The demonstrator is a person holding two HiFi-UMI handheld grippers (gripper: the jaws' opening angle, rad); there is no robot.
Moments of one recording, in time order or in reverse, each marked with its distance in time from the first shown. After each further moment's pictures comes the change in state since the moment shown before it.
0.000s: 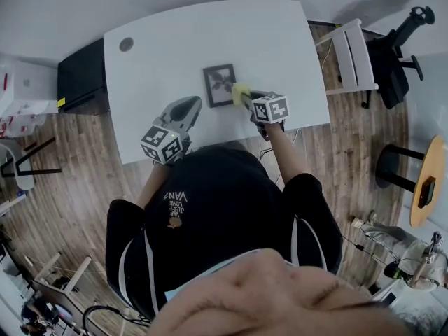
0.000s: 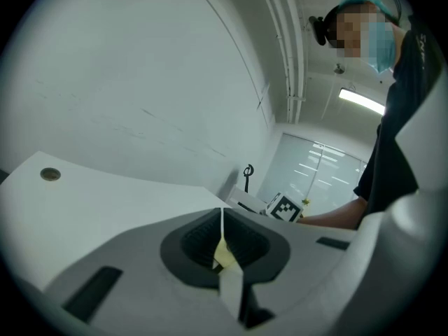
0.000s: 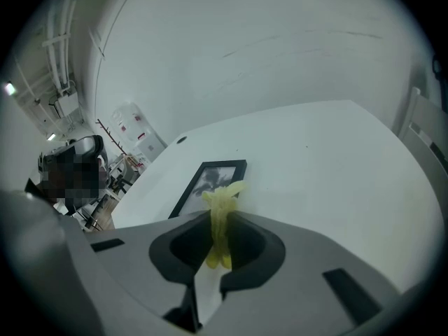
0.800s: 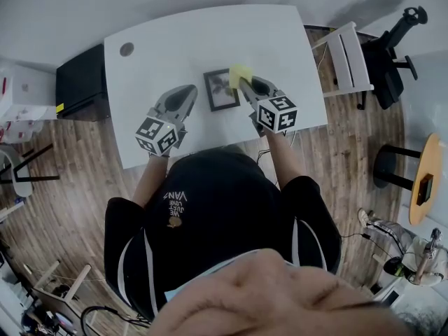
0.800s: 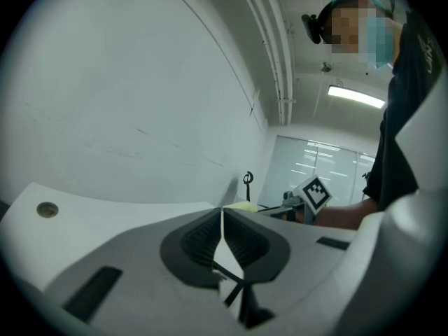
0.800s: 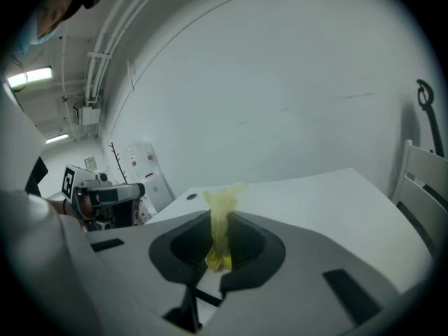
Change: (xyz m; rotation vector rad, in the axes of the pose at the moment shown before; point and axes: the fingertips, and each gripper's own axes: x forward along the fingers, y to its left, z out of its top) left arm 0.001 0.021 0.046 0.107 -0.075 -0.008; right arm -0.068 0.050 0.110 -0.110 -0.453 -0.002
